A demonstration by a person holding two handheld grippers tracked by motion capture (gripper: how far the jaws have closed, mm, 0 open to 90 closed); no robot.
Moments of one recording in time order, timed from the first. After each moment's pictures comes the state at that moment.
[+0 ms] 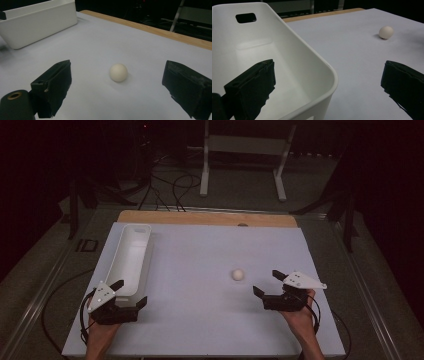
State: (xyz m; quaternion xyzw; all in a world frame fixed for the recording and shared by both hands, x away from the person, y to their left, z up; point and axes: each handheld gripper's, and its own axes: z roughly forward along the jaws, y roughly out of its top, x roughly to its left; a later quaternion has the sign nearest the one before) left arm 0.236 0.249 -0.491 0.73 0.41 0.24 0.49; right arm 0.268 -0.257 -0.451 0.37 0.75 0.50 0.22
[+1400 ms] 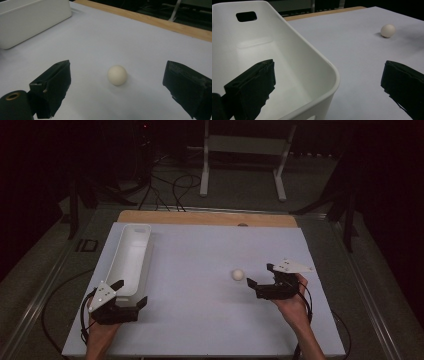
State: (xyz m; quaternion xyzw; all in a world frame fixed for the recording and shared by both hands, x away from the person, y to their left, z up) left arm 0.237 0.248 -0.492 0.73 0.42 0.24 0.49; right arm 0.297 -0.239 -0.442 0.39 0.77 0.46 0.19
